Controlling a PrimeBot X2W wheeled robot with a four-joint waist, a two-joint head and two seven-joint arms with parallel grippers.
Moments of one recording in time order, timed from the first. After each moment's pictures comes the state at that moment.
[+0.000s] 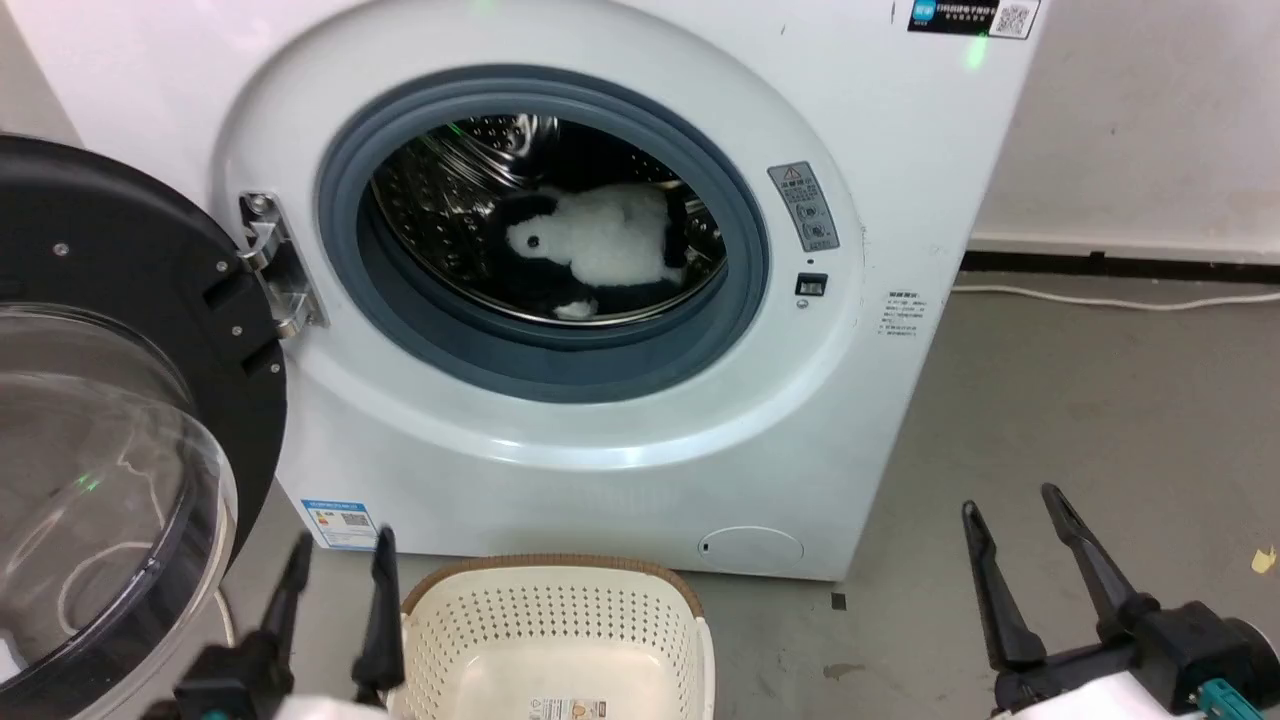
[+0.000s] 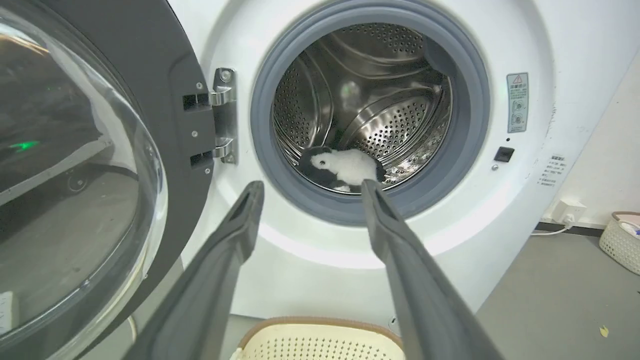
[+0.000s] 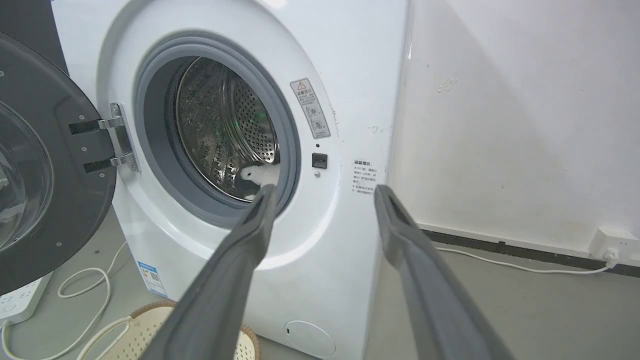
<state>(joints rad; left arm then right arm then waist) 0.05 0.13 -0.02 0.06 -0.25 -0.02 -0.26 0.05 -0.05 0.01 0.00 0.05 0.13 -0.26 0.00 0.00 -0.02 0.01</state>
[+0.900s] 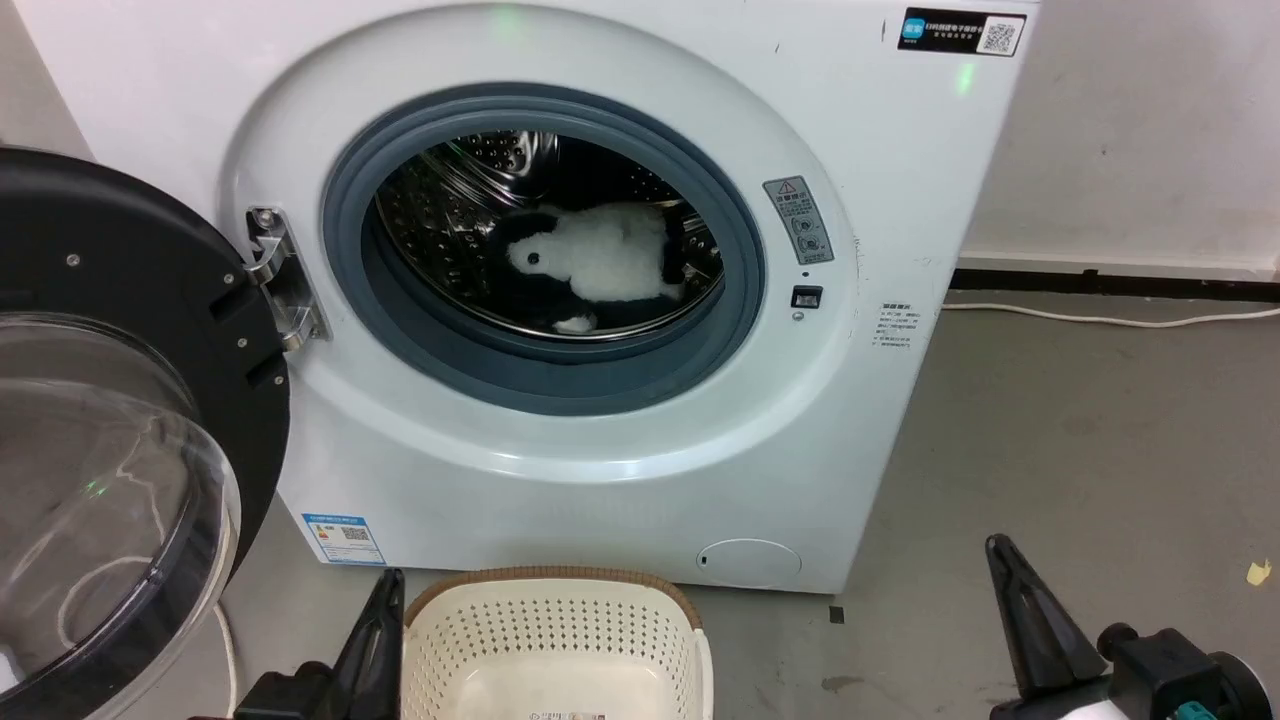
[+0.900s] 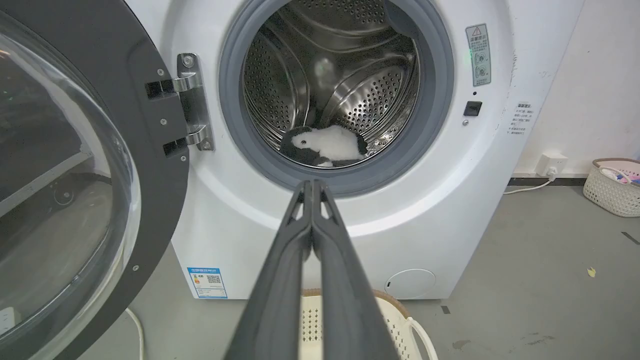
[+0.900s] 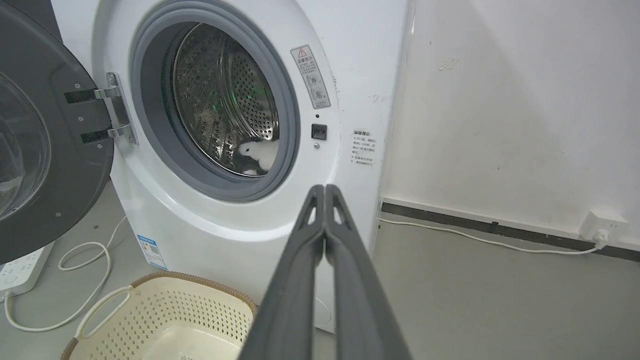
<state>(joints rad) 0.13 0.09 -0.02 0.06 -0.10 -0.08 -0.26 0.09 -0.05 0.00 0.04 0.02 0.13 -0.26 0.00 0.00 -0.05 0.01</state>
